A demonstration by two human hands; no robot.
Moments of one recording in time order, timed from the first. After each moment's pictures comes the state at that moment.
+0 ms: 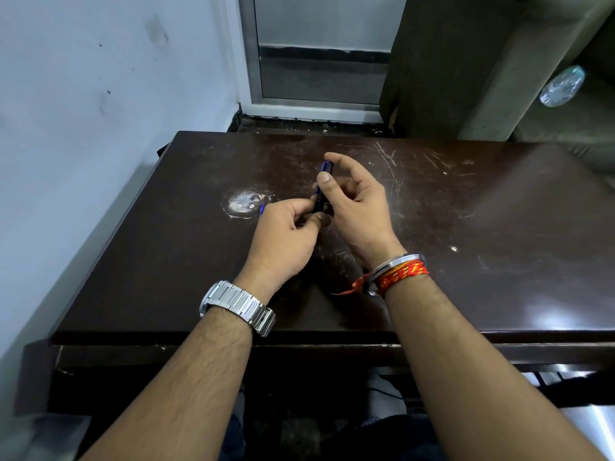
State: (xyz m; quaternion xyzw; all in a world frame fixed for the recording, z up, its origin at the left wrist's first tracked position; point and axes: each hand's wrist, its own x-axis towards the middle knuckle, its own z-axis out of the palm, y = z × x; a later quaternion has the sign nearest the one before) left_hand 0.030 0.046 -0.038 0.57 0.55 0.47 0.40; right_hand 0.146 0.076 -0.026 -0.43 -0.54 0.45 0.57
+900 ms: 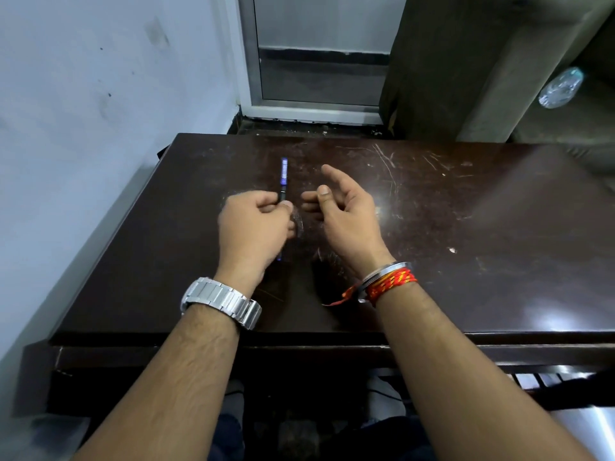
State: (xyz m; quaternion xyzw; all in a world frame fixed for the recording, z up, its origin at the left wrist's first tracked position) left_hand 0.012 0.051 -0.022 0.42 0.62 0.54 0.38; right_hand 0.138 0.076 -0.038 -0.48 -0.53 0.44 0.54
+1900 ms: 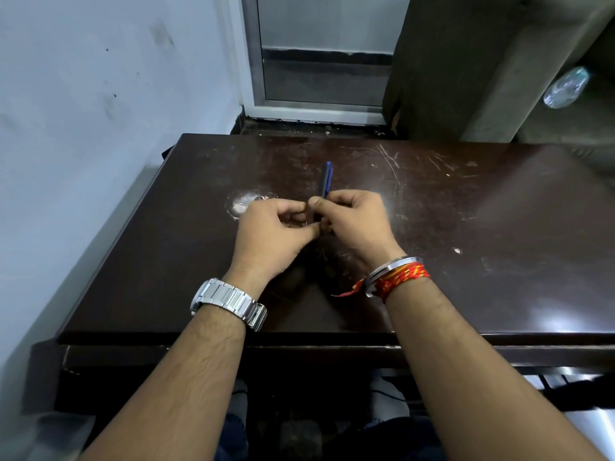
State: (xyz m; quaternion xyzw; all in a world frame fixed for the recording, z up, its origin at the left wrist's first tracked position) left_hand 0.010 0.053 -0.039 0.58 0.59 0.47 0.32; right_hand 0.144 0.075 -0.032 -0.57 -0.50 0.45 0.48
